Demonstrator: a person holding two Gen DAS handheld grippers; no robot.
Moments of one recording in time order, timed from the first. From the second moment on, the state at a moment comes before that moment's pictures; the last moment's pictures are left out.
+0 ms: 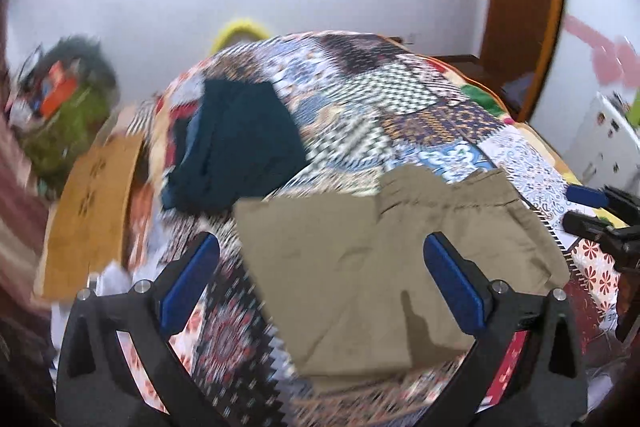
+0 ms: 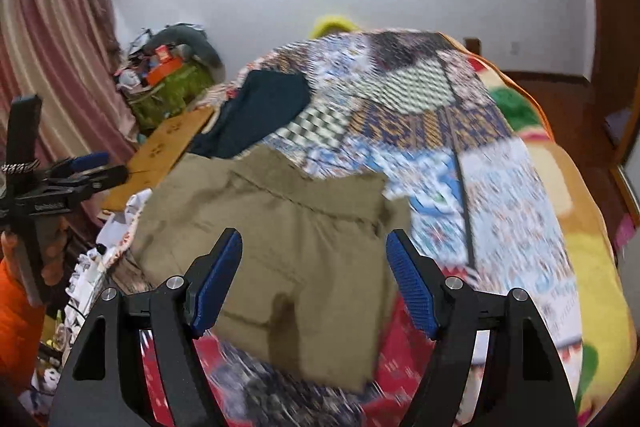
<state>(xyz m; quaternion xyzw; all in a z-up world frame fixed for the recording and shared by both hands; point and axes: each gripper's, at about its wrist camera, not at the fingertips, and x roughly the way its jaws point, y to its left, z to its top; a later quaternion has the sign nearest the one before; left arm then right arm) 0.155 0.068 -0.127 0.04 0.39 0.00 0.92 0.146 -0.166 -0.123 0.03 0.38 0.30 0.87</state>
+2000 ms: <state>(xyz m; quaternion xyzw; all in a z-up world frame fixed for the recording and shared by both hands) 0.200 0.163 -0.226 -0.13 0.52 -0.01 0.84 0.199 -0.194 -0.218 0.11 0.52 0.27 0.80</state>
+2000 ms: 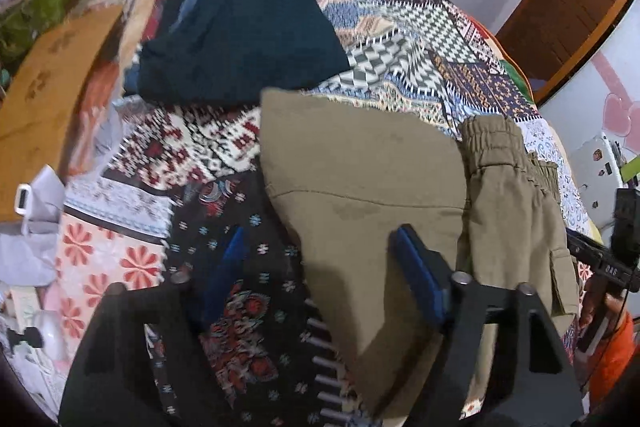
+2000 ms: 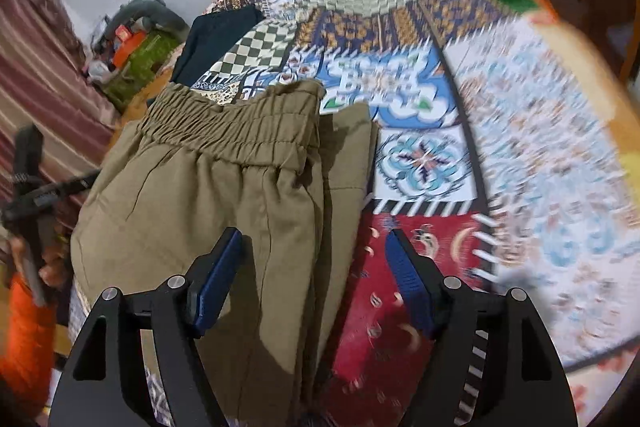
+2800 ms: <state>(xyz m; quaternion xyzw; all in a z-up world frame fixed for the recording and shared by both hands) 0.201 0.134 -0.144 -0.06 0.41 -0.01 0.91 0.213 -0.162 -0.154 0.06 0.43 0.30 0.85</state>
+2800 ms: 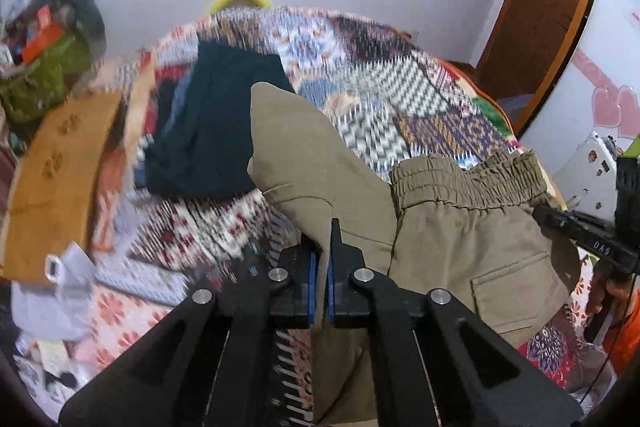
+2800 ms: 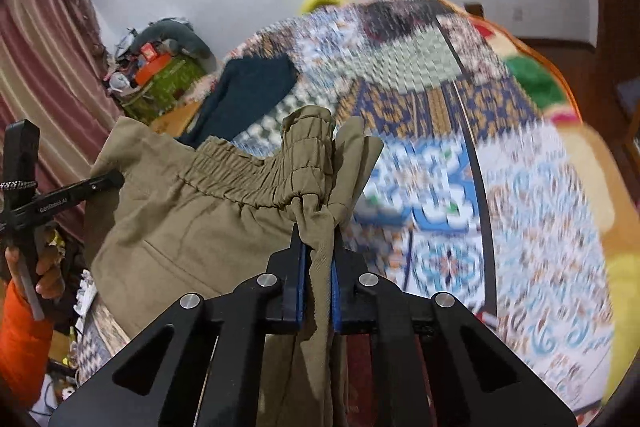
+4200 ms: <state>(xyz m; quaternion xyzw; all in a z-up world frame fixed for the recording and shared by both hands) 0.380 0.355 -0.254 -0.11 0.46 0.18 0.86 0.407 0.071 -0.207 -0.07 0.42 0.33 0.84</state>
